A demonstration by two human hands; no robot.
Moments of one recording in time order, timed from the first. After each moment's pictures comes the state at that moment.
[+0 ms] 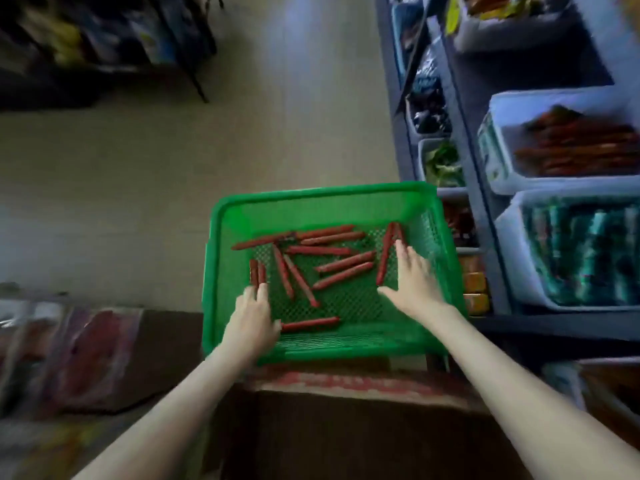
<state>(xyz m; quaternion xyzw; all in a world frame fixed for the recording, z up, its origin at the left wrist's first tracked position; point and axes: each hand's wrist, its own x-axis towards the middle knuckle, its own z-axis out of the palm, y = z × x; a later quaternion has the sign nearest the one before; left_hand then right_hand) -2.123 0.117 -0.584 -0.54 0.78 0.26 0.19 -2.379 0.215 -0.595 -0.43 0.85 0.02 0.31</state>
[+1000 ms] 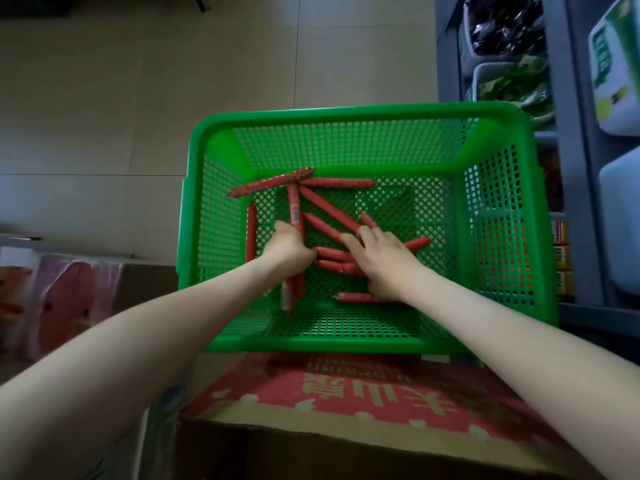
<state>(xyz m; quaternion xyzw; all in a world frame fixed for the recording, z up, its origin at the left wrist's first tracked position) -2.184 0.069 -0.676 -0.63 0.65 0.38 0.18 -2.325 0.166 -0.682 -0.72 0.64 0.15 0.22</state>
